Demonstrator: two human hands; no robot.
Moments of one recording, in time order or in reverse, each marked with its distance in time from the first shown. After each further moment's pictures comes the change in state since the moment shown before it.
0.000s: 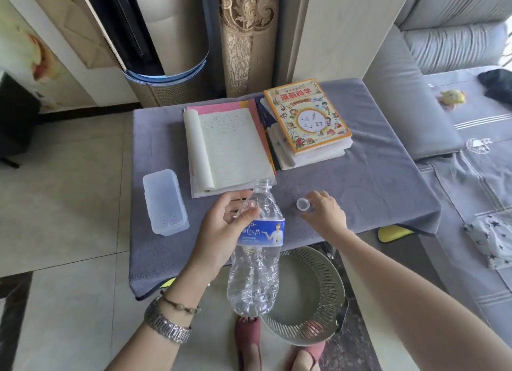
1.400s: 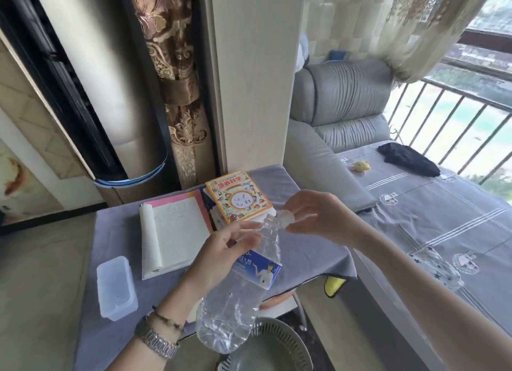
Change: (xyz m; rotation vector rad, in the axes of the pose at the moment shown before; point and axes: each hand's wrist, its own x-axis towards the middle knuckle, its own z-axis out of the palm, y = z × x) left_hand -0.045 0.121 0.114 0.143 -0.413 0.244; right_hand -0.119 0.030 -0.279 0.516 0.059 -0.494
